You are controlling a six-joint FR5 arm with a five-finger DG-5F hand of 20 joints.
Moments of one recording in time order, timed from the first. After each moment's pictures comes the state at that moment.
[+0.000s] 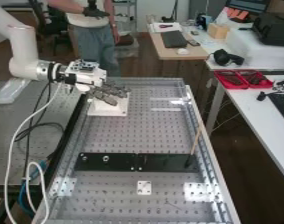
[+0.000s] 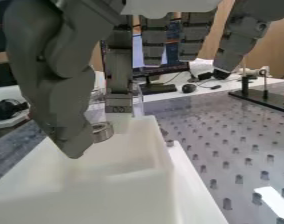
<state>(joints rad) 2.18 -1.68 -2.36 -2.46 -0.89 -0.53</state>
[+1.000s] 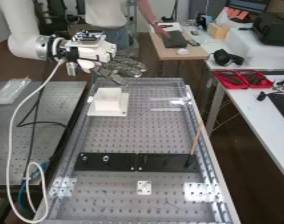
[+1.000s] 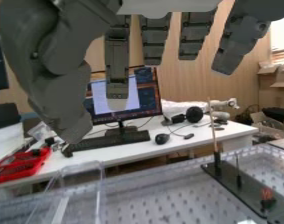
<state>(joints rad) 2.00 -1.57 -2.13 -2.64 -0.92 -0.63</state>
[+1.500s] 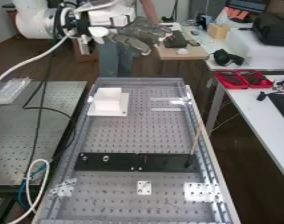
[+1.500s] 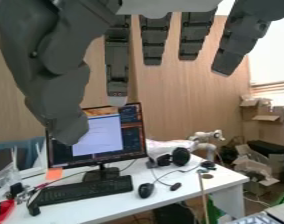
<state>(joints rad) 1.87 -1.61 -1.89 -2.69 -0.97 -0.74</state>
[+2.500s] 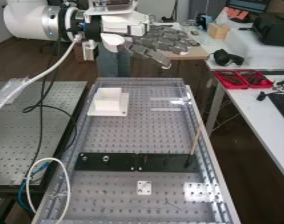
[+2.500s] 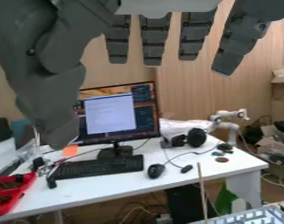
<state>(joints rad) 1.66 -1.70 -1.73 -2.89 -1.32 -0.68</state>
